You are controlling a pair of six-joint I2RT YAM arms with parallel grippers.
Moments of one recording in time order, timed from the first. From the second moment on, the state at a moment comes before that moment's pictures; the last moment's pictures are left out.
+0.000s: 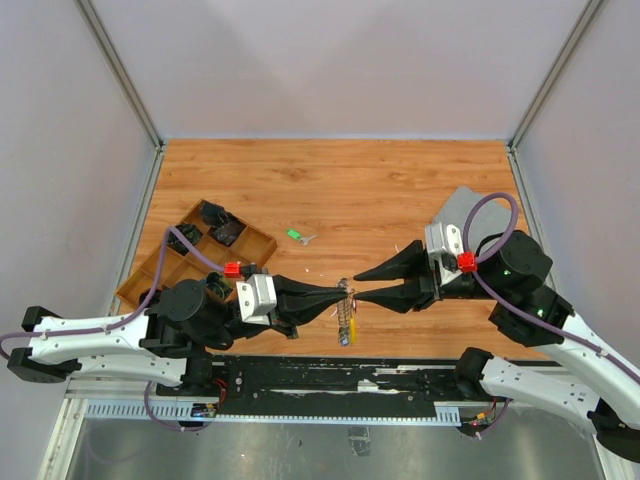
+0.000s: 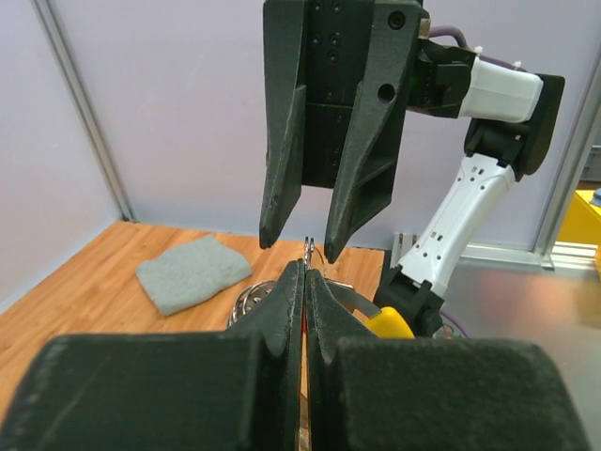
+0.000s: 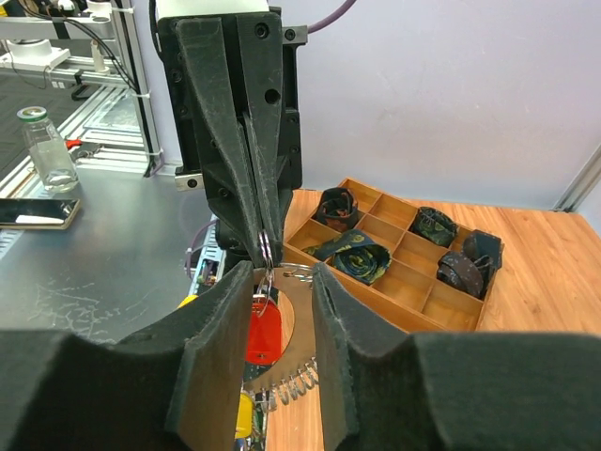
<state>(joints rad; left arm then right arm) -1.50 0.76 0.84 0.22 -0.18 0.12 0.95 0.73 1.04 -0.14 -0.65 -0.01</state>
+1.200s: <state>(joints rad) -1.50 0.77 0.85 0.26 -0.16 0.12 0.95 0.75 1.02 -0.12 -0.71 0.04</state>
